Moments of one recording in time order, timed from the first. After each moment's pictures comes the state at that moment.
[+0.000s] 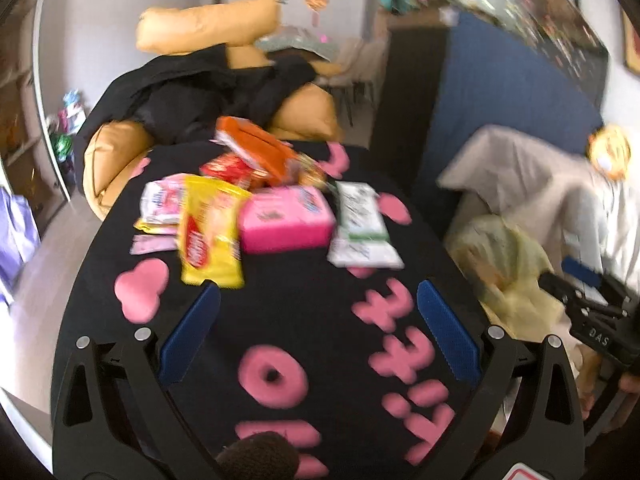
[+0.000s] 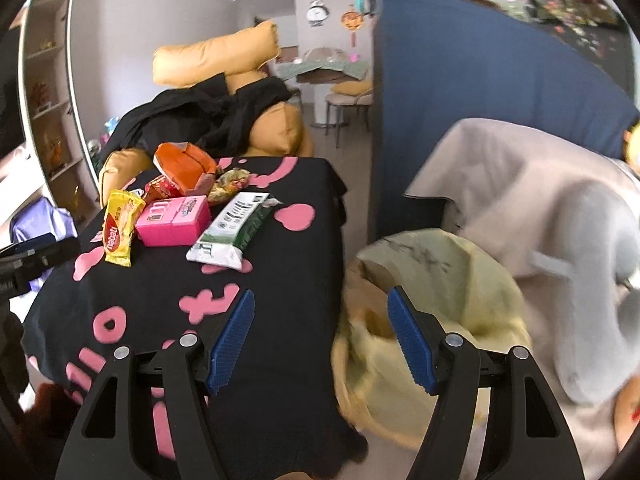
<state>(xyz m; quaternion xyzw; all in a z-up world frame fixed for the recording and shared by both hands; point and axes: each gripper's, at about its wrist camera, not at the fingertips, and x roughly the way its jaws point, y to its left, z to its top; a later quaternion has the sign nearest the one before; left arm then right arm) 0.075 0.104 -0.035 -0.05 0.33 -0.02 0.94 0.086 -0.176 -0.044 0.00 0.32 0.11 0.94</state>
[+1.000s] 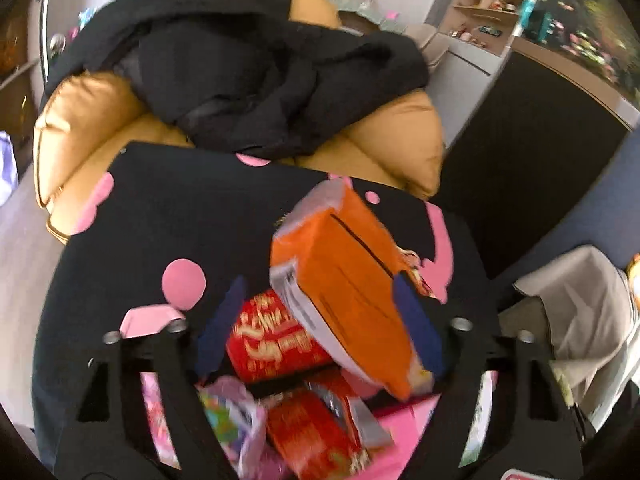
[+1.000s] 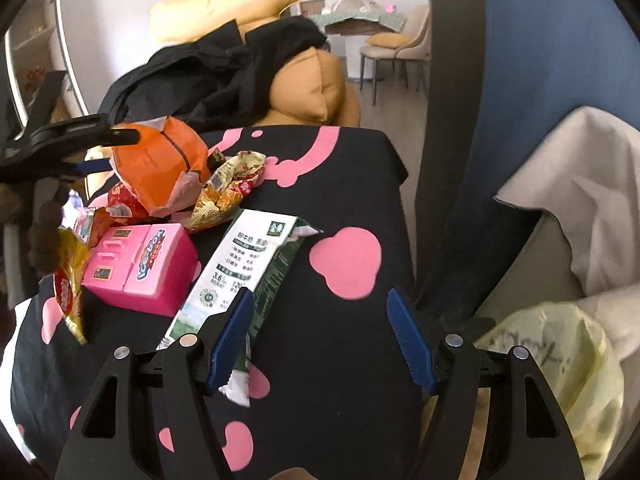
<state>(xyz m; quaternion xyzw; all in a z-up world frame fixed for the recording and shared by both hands) 0.358 0.224 -0.060 -0.17 0.40 0.02 0.90 0.274 -0.094 -0.085 -0.01 0.41 0.16 0.90</state>
